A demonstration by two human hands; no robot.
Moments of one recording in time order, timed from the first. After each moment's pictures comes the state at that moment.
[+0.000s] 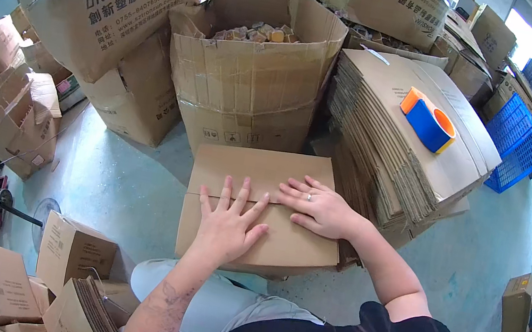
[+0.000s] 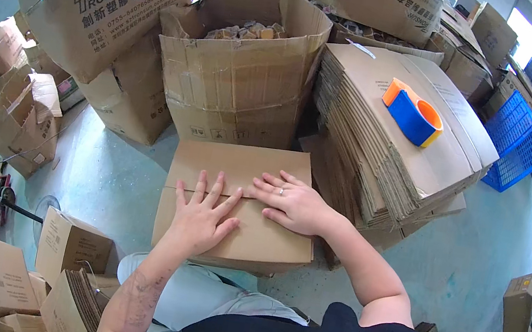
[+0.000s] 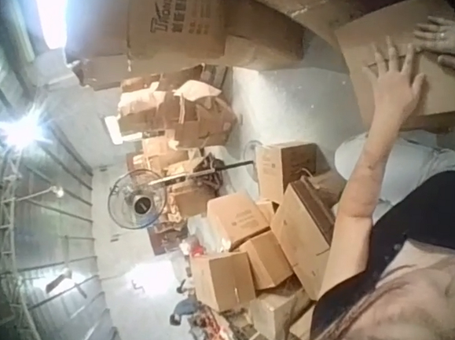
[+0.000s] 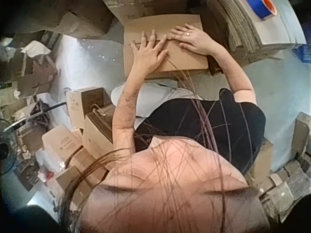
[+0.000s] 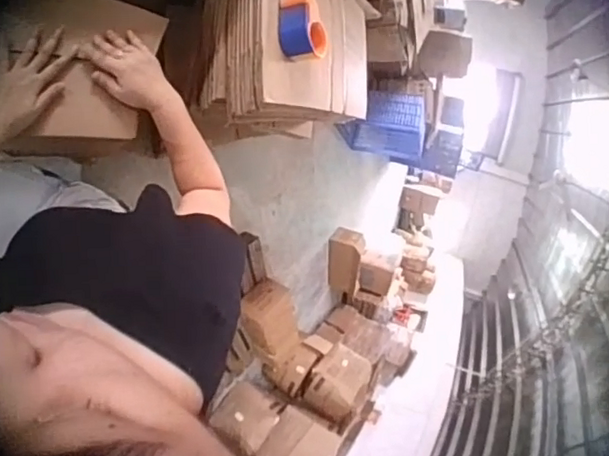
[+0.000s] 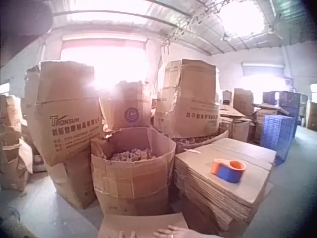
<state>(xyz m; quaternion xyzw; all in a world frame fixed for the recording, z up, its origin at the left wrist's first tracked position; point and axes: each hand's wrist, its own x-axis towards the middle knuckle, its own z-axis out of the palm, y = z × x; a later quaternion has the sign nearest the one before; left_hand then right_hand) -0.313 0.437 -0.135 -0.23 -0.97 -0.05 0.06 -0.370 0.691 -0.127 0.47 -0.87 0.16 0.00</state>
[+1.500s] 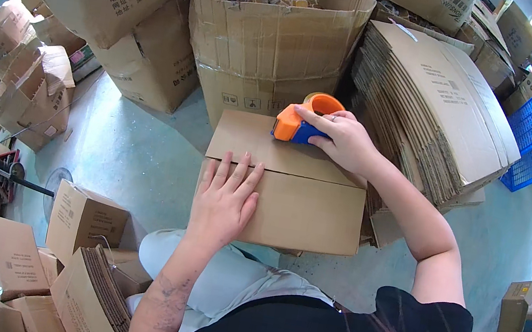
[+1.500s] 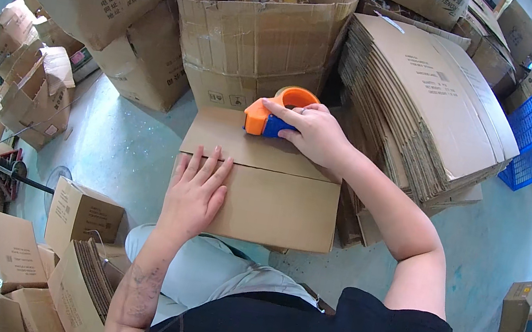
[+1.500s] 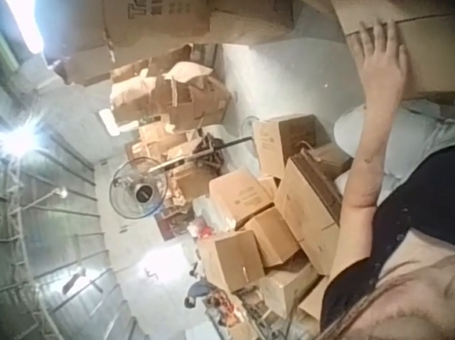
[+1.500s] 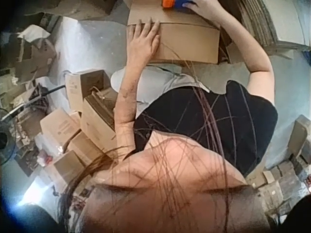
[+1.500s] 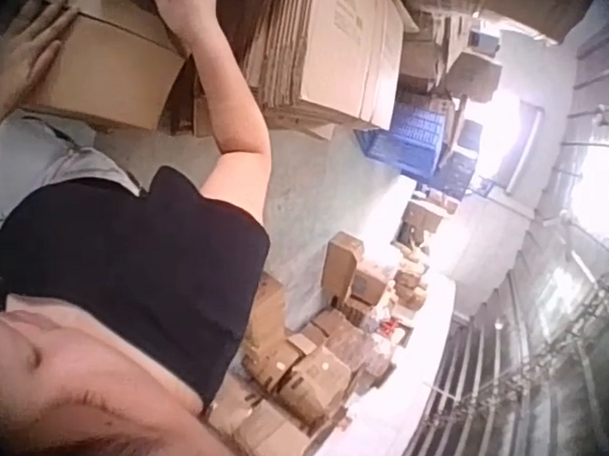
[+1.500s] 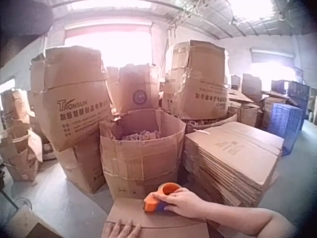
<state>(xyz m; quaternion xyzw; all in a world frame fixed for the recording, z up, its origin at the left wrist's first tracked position) -0.288 0.409 -0.122 -0.19 -0.97 -0.07 0.14 -0.430 0.665 -0.099 0.39 -0.89 0.20 0.10</state>
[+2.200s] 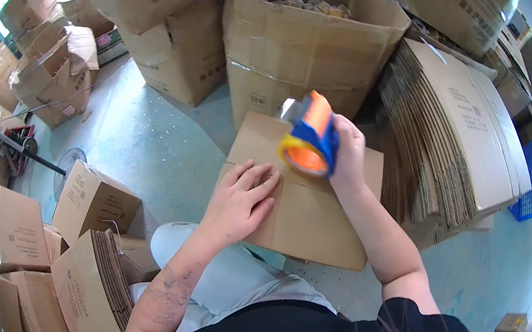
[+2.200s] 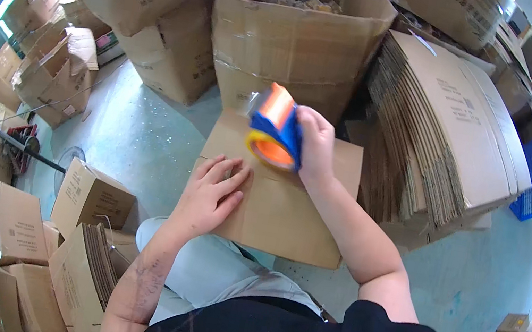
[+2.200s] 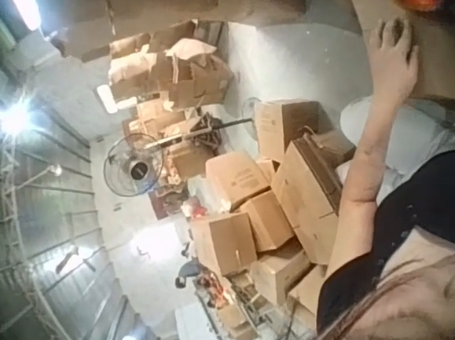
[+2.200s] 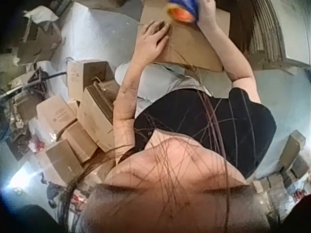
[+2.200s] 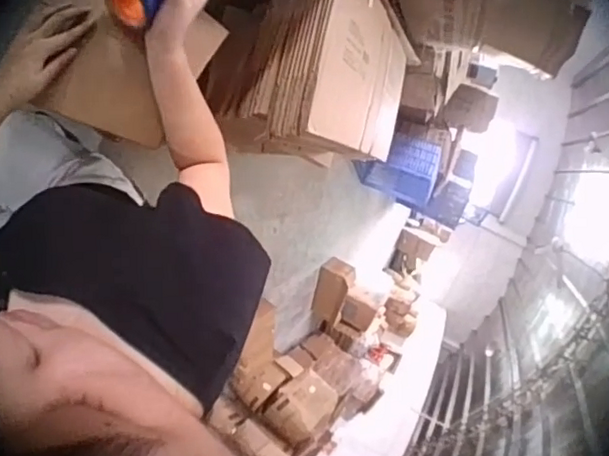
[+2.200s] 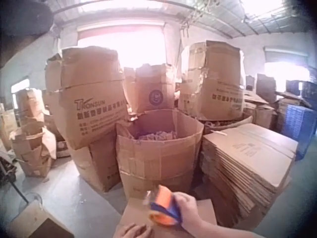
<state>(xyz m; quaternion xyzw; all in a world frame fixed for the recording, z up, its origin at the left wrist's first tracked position) -0.285 0.393 -0.121 -0.18 -0.95 -0.22 0.12 -0.412 0.591 -0.120 0.12 -0.52 0.85 -0.01</state>
